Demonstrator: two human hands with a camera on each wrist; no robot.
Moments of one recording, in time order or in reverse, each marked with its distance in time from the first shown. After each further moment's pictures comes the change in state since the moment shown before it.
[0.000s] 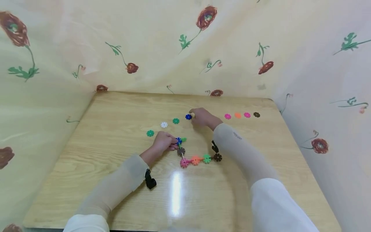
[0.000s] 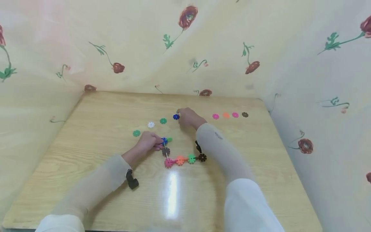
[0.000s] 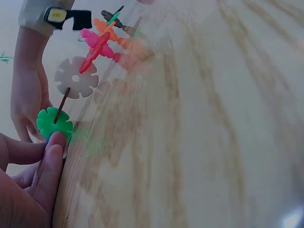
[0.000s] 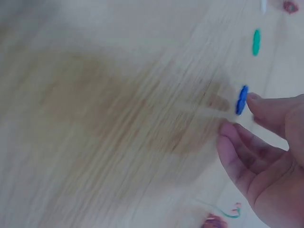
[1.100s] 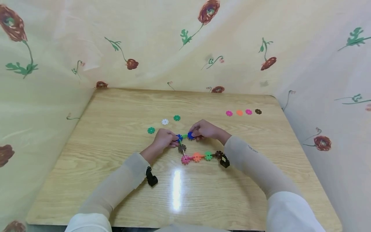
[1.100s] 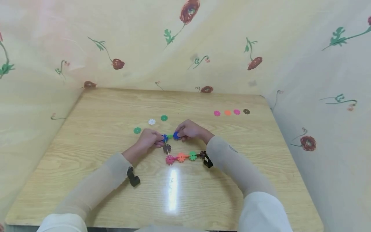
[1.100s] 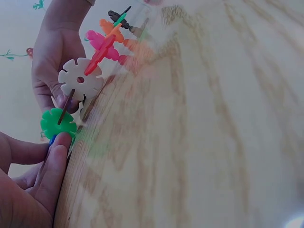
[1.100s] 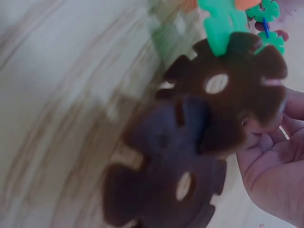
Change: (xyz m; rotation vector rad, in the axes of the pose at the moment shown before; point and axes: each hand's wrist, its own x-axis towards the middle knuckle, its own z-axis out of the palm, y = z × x) left_hand -0.002 -0.001 -0.001 0.013 0.004 -0.004; right_hand -0.053 -0.003 0.040 0.750 -0.173 0.070
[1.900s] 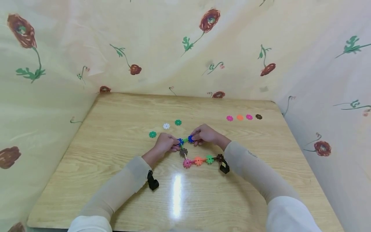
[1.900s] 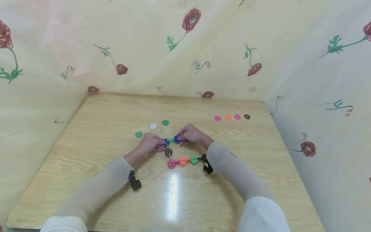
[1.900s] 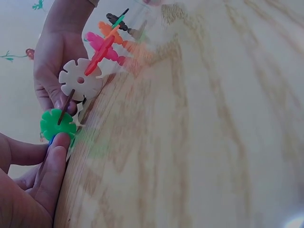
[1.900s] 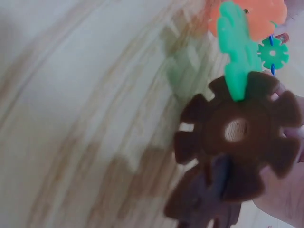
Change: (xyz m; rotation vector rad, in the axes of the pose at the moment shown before) left_hand -0.001 -0.001 0.003 -0.007 0.020 0.003; right_hand 0.001 0.002 0.005 0.094 0.043 0.044
